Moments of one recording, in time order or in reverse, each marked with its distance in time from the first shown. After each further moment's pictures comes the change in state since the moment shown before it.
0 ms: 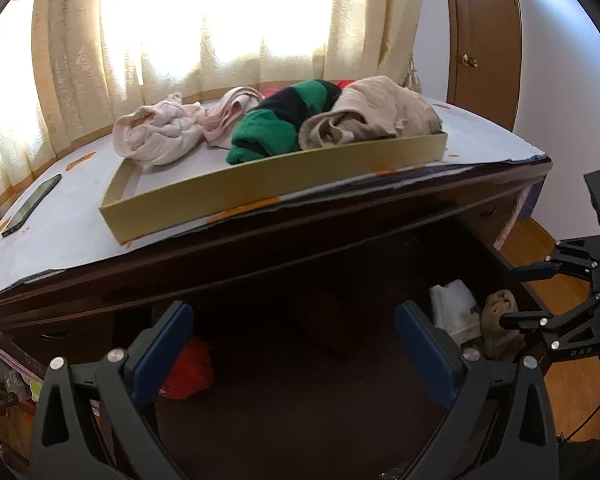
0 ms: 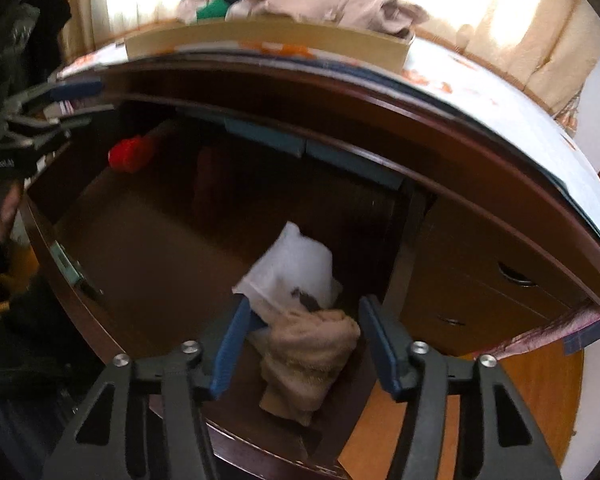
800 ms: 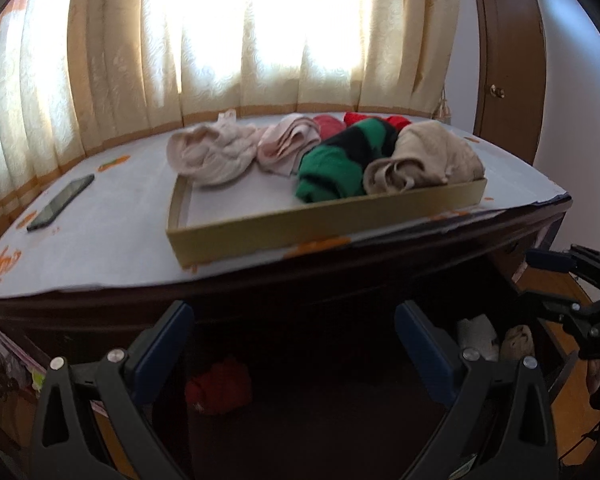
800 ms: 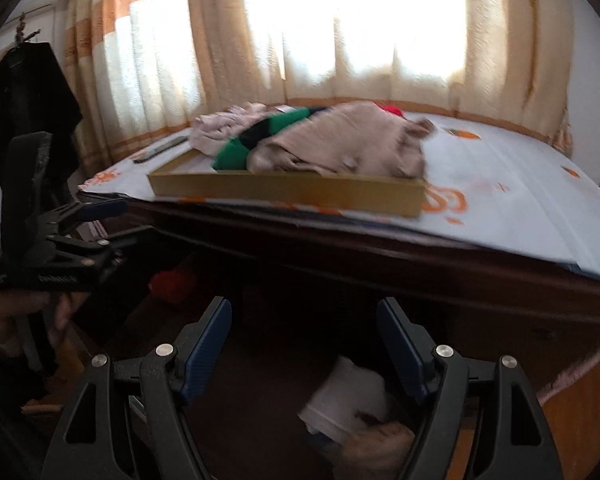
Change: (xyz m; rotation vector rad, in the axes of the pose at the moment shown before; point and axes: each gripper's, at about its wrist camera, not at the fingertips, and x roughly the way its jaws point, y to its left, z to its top) left arm -0.011 0.038 0.010 -0.089 -0.065 0.059; right arm -0.036 0.006 0.045 0.173 -0.346 0.097
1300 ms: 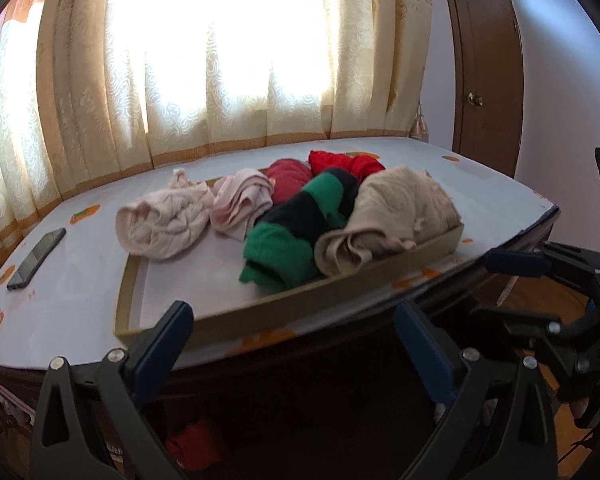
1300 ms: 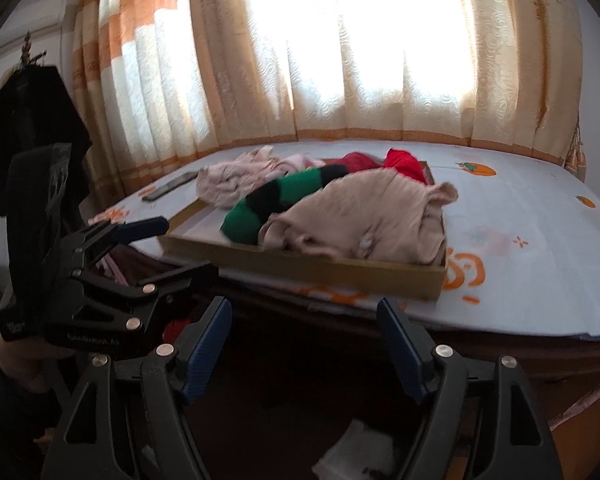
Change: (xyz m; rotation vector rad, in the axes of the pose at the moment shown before) left arm 0.009 -0.031 0.047 0.068 -0.079 -0.047; right arm 0.003 0.008 0.049 0.001 -0.083 0.065
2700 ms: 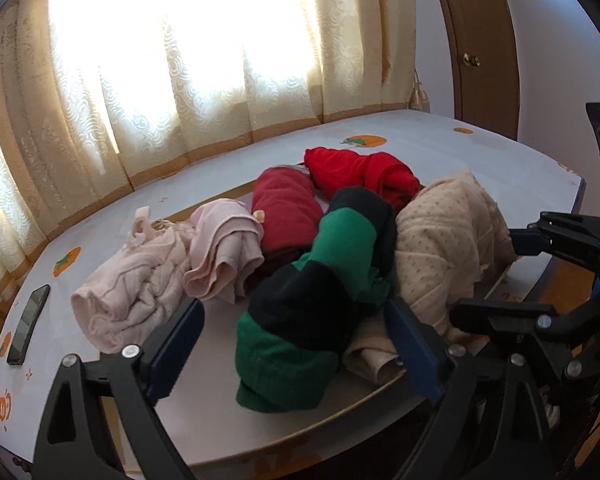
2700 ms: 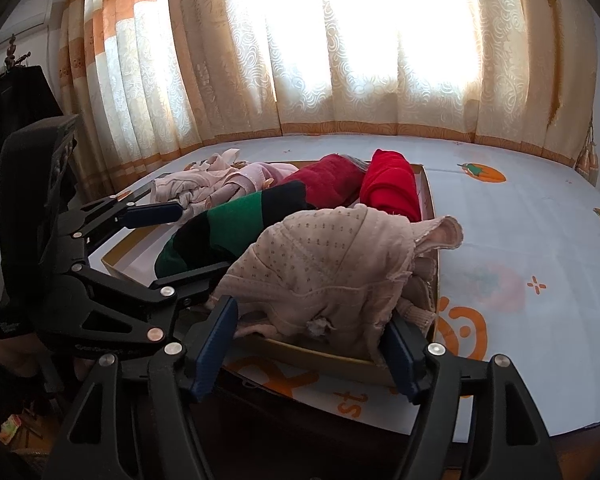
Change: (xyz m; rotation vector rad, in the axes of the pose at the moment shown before) left arm 0.070 -0.009 0.053 0.149 0.065 0.035; right arm 0.059 -0.046 0.044 0.012 0.036 -0.002
